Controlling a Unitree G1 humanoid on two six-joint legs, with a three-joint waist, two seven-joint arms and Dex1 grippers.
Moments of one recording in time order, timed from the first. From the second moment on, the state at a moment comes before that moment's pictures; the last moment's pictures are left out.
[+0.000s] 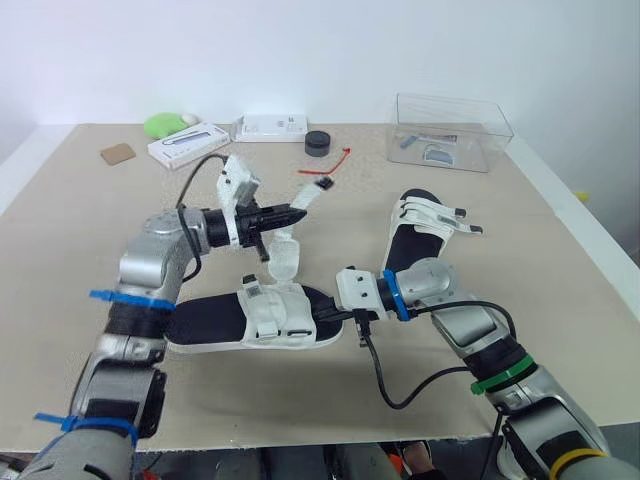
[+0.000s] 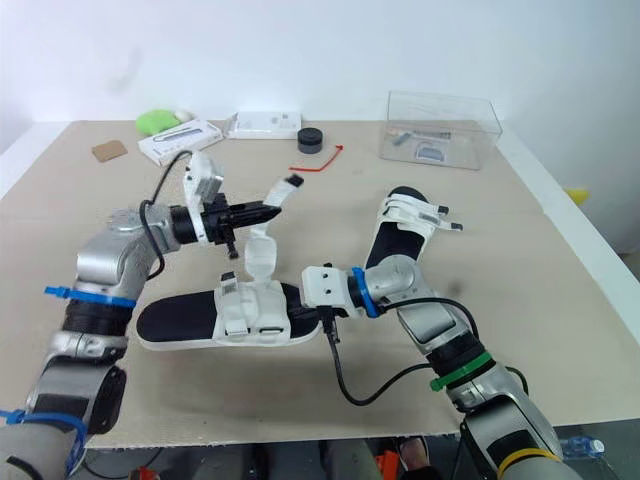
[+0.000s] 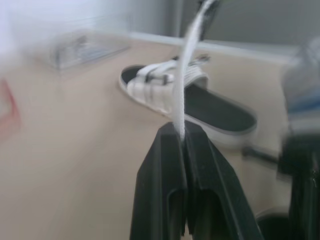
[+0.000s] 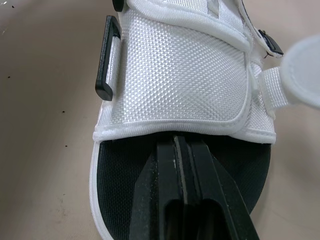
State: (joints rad) left arm -0.67 0.46 -0.04 0.04 -0.30 0.23 -1.12; right arm -0.61 -0.52 0.43 0.08 0.06 0.07 1.22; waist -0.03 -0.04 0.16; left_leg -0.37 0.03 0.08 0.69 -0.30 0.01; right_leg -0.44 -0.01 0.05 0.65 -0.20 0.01
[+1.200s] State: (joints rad) left arm -0.38 0.92 -0.17 -0.12 -0.39 -0.28 -1.18; right arm -0.64 -0.50 0.44 0.14 0.05 0.02 1.25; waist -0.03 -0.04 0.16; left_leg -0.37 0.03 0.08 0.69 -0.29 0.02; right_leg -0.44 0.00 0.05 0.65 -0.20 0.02
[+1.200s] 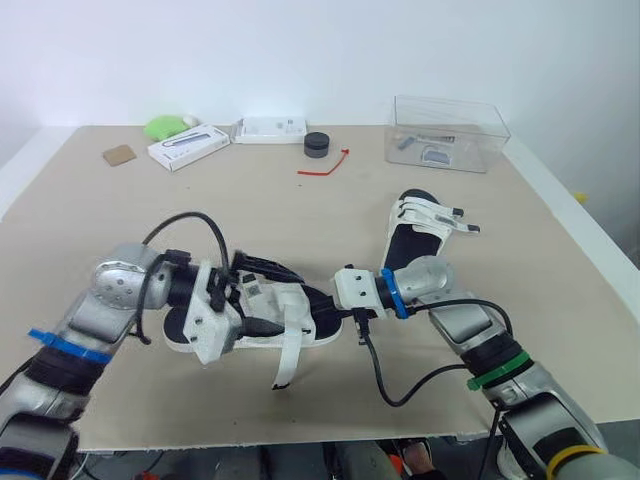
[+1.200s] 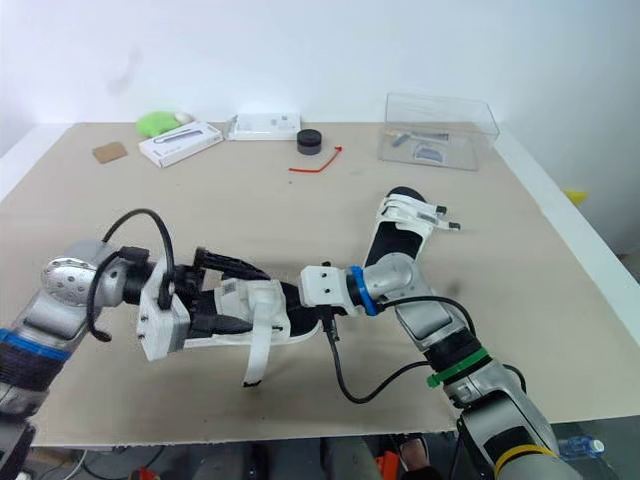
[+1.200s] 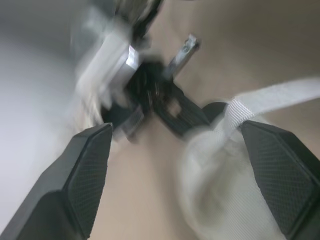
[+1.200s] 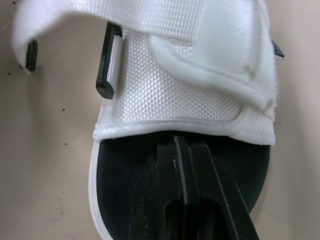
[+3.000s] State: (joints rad) left arm -0.29 0.87 0.09 -0.30 -1.58 1.20 -0.69; right arm -0.64 -0.52 0.43 0.12 0.05 0.04 1.26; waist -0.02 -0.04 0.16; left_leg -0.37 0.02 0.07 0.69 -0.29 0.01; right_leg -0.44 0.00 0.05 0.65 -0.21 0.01
